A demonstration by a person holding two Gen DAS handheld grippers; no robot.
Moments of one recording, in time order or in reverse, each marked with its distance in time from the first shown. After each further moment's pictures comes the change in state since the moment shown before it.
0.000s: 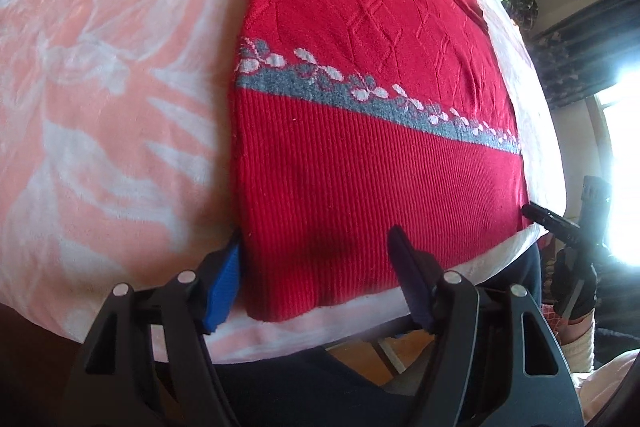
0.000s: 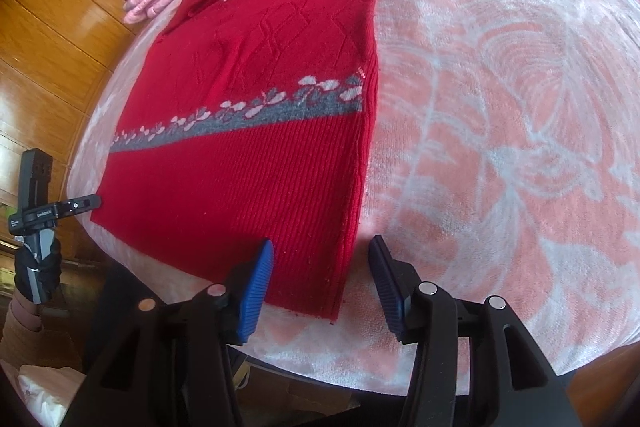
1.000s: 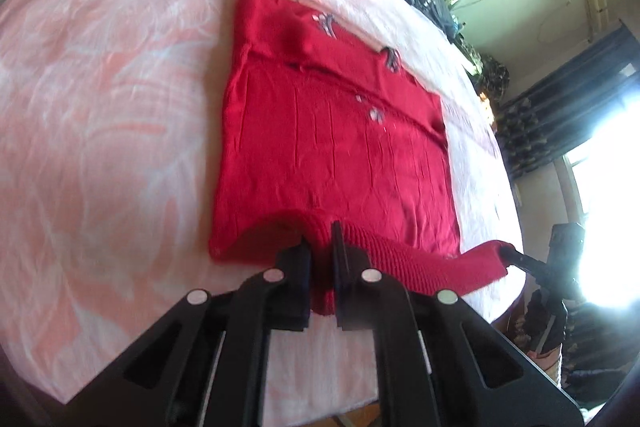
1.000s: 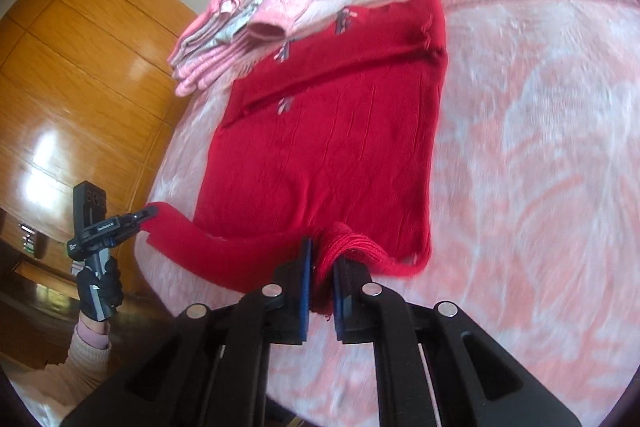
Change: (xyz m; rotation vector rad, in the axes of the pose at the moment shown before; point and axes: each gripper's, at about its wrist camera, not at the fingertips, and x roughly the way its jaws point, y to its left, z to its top) left arm -0.064 -0.016 0.114 -0.050 -0.253 -0.113; right arm -0.057 -0.003 0.119 0.038 -0.139 0.233
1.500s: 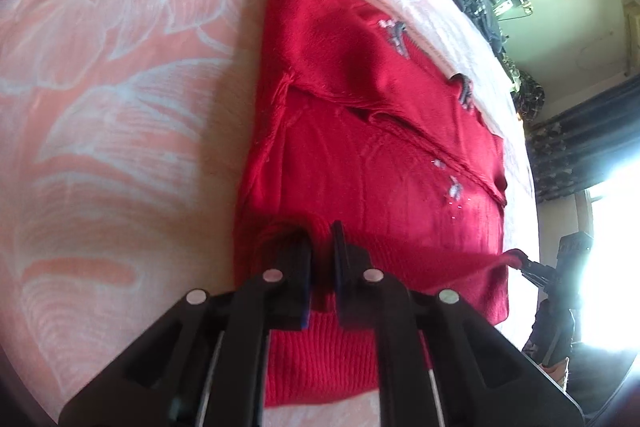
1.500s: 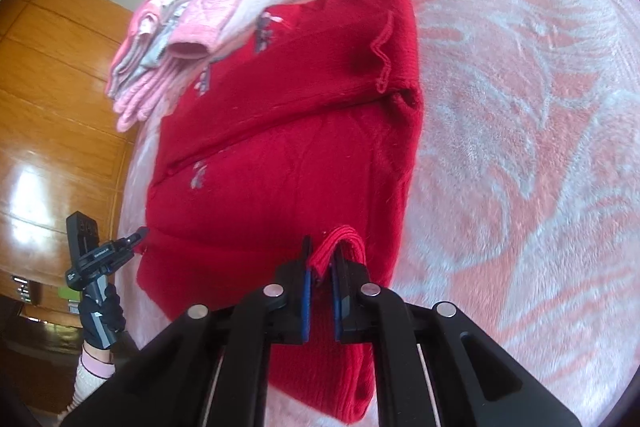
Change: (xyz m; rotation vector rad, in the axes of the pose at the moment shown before) left arm 0.107 0.050 0.087 -0.121 0.070 0.055; right arm 0.098 -0.069 0.102 0.143 0.099 -0.062
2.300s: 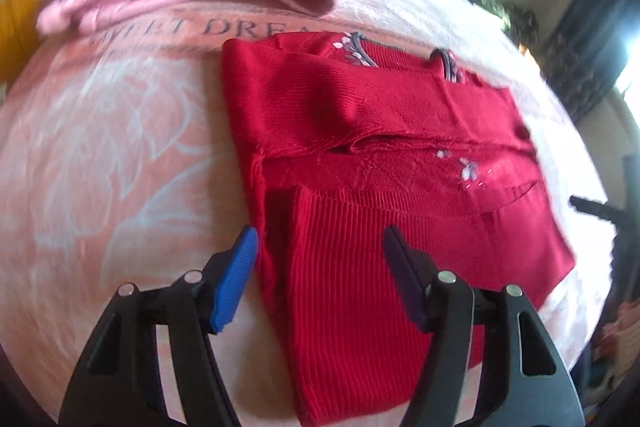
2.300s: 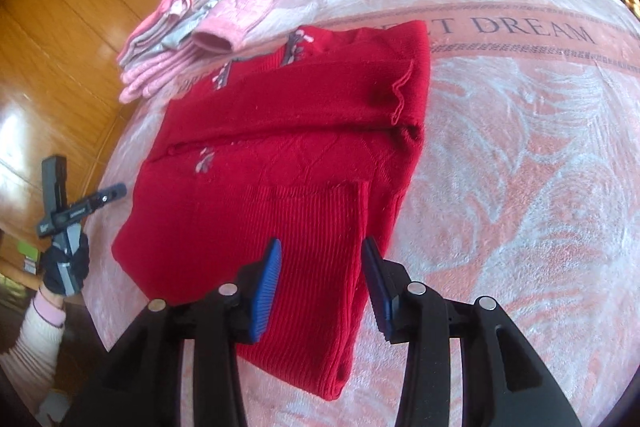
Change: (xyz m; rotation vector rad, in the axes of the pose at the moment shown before) left arm -0.015 -0.051 0.007 0.438 -0.093 0.223; right arm -0.032 0.031 -0.023 -0.226 -0.103 -0.114
